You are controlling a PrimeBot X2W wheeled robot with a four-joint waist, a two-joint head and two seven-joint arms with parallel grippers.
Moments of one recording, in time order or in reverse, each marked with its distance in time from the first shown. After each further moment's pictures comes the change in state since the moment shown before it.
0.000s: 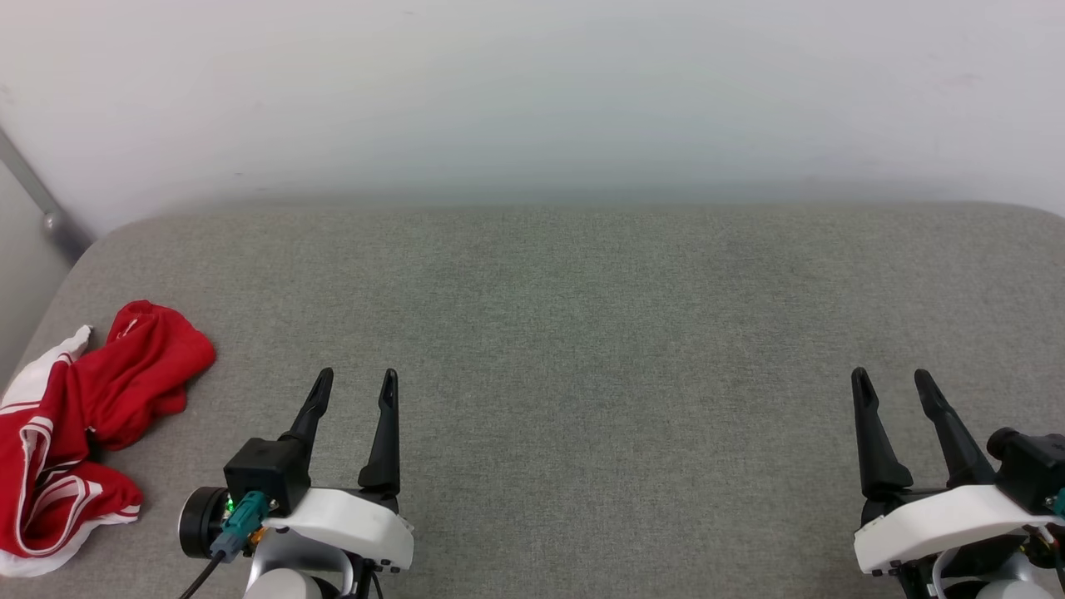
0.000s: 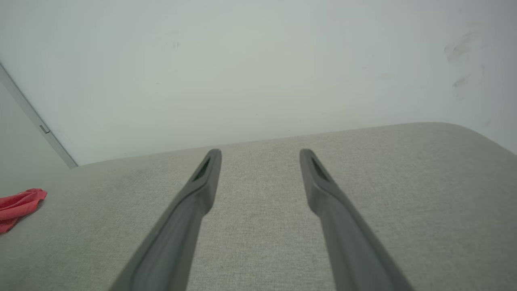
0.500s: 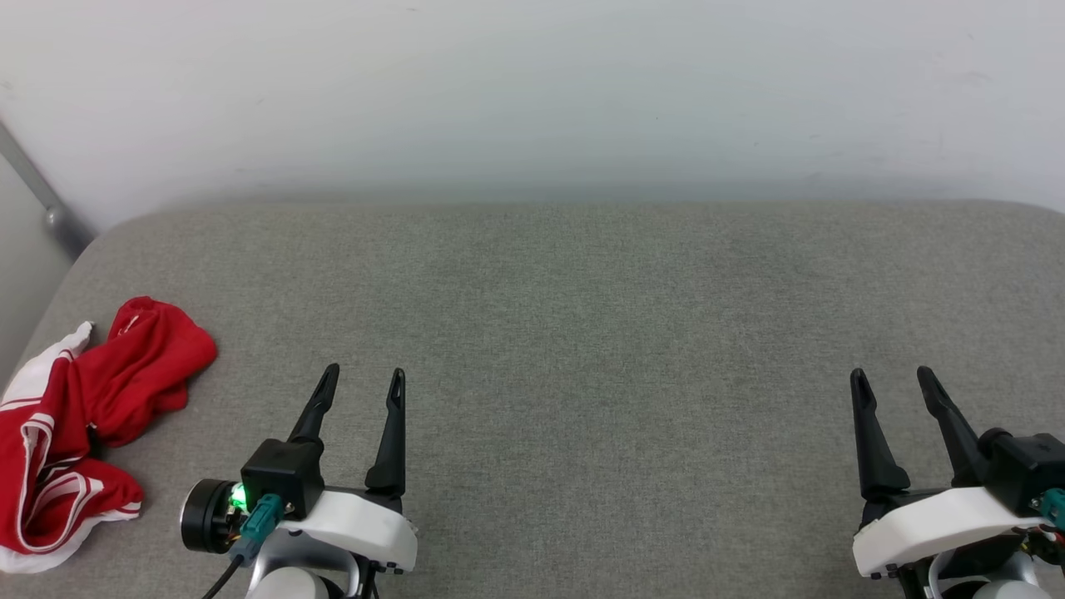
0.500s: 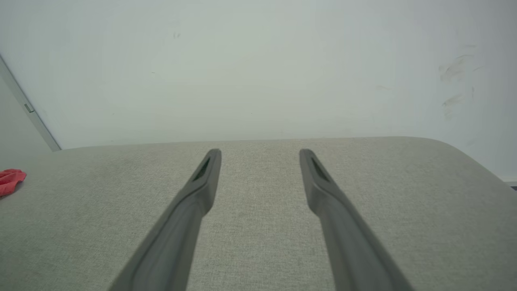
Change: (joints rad) left arm -0.006 0.002 -0.009 0.012 0.090 0.009 -0.027; right arm 0.004 0.000 -0.002 -0.012 -0.104 0.000 -0.012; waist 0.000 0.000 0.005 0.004
